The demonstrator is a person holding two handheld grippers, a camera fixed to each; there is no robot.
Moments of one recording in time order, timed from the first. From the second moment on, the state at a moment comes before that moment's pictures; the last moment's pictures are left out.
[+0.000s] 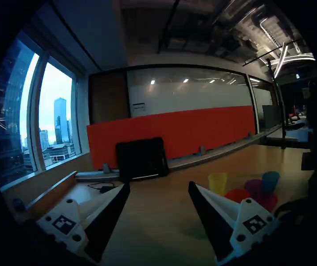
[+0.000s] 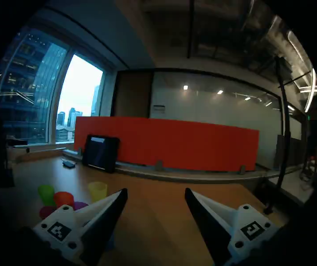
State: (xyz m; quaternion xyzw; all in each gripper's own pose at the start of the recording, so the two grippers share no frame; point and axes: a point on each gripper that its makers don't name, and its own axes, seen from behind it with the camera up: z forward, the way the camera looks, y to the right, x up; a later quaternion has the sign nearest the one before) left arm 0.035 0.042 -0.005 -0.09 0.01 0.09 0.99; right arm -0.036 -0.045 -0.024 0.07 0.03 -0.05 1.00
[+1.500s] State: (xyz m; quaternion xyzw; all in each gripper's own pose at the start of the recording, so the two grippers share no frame) left arm -0.002 0.034 -0.009 -0.02 0.03 0.04 1.00; right arm -0.017 -0.023 -0.054 -0.04 0.08 -0.01 1.00
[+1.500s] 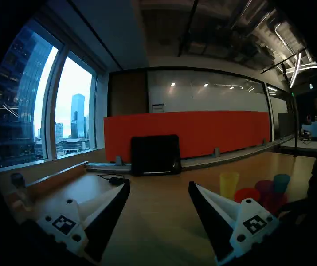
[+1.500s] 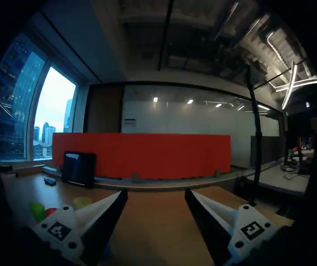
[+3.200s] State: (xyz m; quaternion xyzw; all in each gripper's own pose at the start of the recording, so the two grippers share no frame) left arm -0.041 0.017 -0.008 -0.02 0.01 0.02 1.00; right arm 0.000 -0.043 -0.053 -0.02 0.09 -0.02 1.00
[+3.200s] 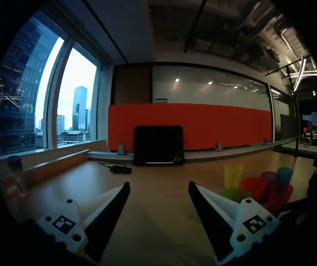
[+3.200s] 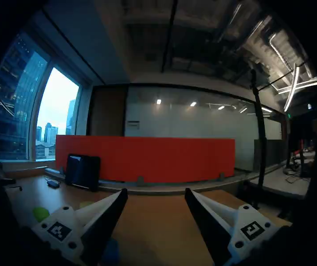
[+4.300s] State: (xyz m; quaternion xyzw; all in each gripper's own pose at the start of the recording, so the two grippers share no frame) left arm -0.042 0.017 -0.007 -0.02 0.01 0.02 1.00; right arm -0.052 -0.047 -0.040 0.00 0.10 -0.02 0.99
